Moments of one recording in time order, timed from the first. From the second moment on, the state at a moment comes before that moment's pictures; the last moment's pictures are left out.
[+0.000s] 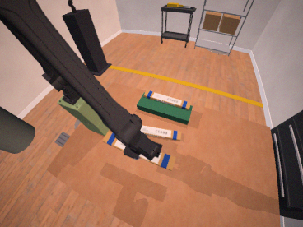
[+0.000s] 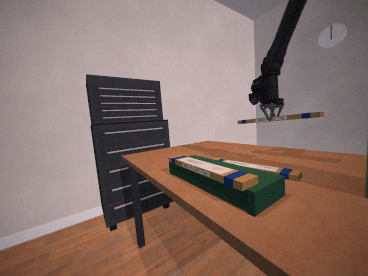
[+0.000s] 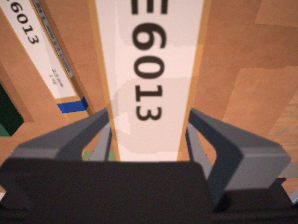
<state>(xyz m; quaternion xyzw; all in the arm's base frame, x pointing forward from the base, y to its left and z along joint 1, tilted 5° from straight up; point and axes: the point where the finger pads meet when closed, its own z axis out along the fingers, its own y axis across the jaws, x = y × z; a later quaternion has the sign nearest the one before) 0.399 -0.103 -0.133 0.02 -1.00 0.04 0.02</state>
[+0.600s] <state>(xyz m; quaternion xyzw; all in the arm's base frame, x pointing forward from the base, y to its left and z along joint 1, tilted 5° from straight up) 0.405 -0.063 -0.135 0.02 -1.00 0.04 0.01</state>
